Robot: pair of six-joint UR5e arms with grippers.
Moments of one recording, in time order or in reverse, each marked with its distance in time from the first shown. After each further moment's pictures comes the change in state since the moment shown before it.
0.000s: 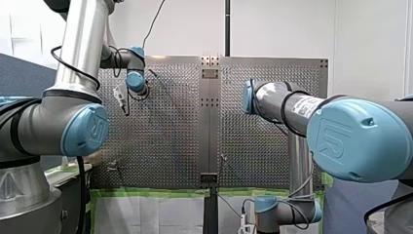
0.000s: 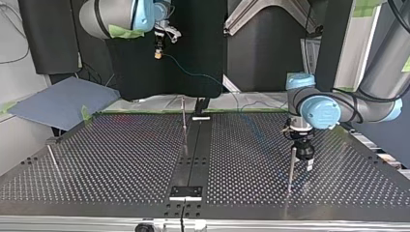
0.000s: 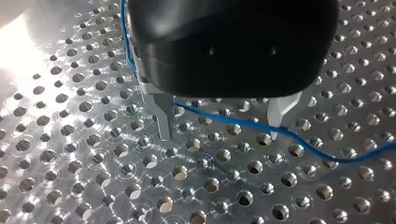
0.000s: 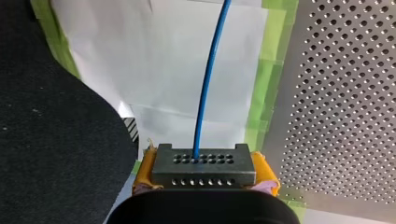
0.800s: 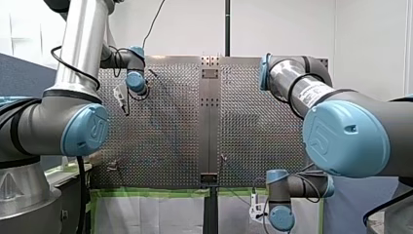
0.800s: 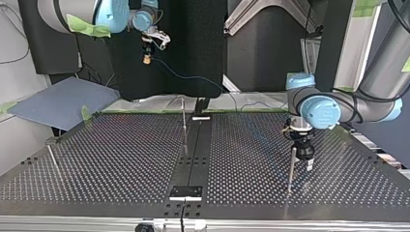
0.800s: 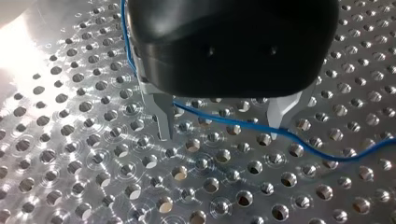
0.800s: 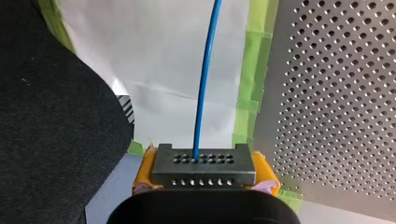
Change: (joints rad) left arm 0.000 0.000 0.000 0.000 0.000 0.000; right arm -0.141 -0.205 0.100 0.205 -0.130 -0.017
